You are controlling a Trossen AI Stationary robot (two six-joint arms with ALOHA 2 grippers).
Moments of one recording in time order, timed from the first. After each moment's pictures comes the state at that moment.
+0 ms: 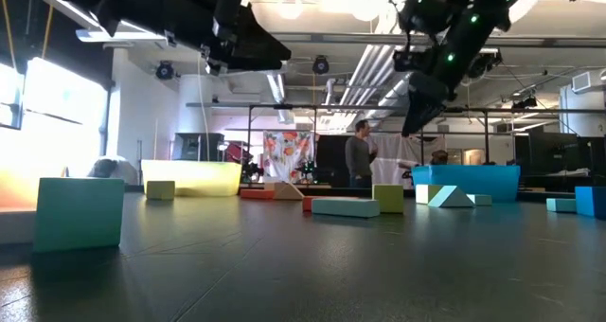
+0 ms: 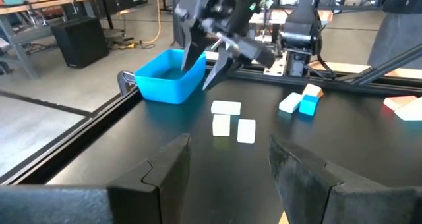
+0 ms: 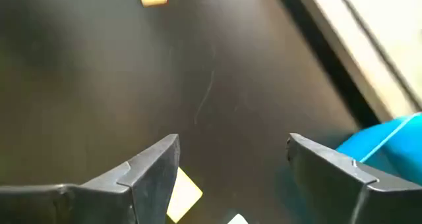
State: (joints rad) left arm -0.10 1.39 0.62 0.54 -0.46 -0.05; right arm -0.35 1.32 0.86 -0.53 0.25 0.02
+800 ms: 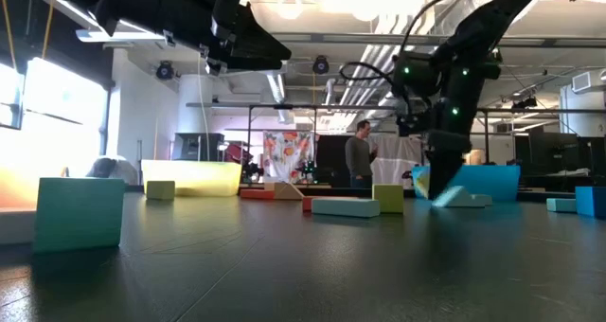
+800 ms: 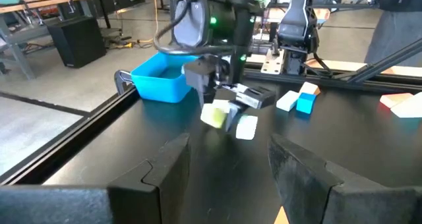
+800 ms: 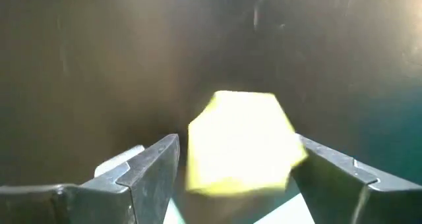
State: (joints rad) left arm -0.11 1.39 0.62 0.54 -0.46 -0.05; right arm -0.42 1.54 0.77 -0.47 0.03 -0.03
